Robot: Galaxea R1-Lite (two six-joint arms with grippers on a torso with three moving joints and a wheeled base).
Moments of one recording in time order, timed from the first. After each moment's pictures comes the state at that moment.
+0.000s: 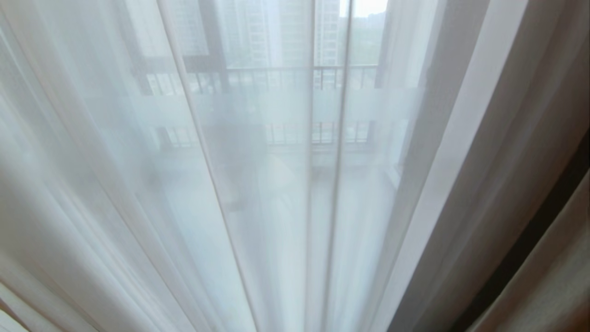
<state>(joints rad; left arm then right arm) 0.00 0.00 0.00 -0.04 0.02 0.01 -0.30 1.15 -1.30 -0.27 0.04 0.16</state>
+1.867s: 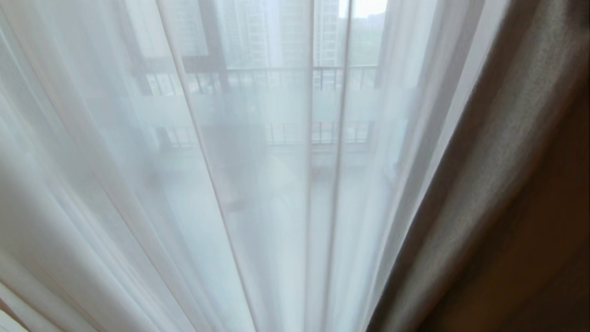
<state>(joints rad) 0.00 0.00 0.00 -0.04 0.02 0.01 0.44 1.30 -1.29 -0.34 -0.10 -0.21</state>
